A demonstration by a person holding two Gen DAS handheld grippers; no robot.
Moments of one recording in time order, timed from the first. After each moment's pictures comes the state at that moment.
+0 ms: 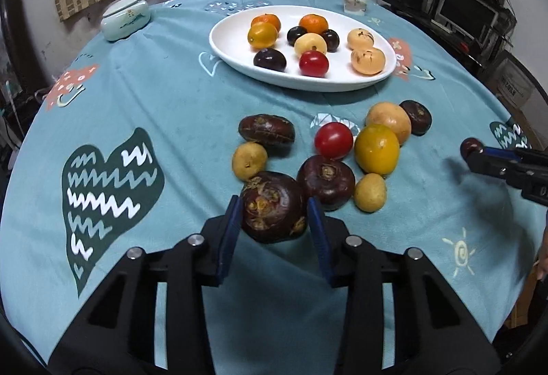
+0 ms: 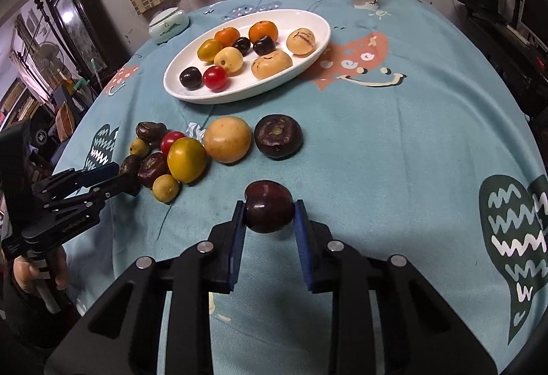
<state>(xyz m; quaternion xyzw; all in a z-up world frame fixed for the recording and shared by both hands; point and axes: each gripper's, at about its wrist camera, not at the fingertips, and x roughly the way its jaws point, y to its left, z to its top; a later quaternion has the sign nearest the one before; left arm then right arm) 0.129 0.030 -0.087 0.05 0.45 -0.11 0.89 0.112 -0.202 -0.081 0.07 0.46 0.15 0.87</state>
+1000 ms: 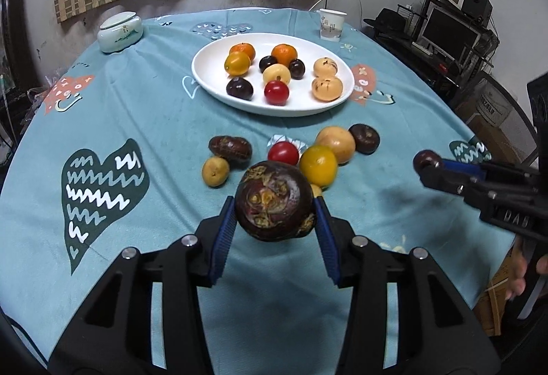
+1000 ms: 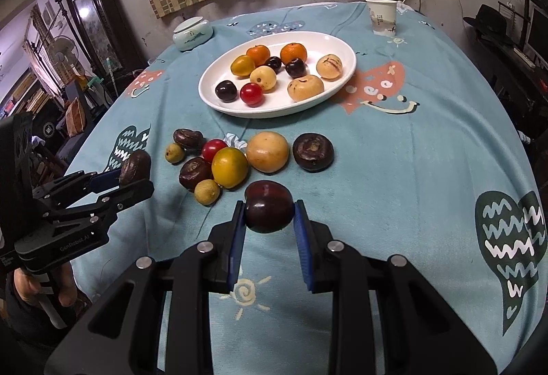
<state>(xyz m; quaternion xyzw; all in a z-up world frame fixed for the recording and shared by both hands) 0.096 0.016 -0.049 0.00 0.42 -0.14 0.90 0.092 -0.179 -0.049 0.05 0.44 0.18 0.88</state>
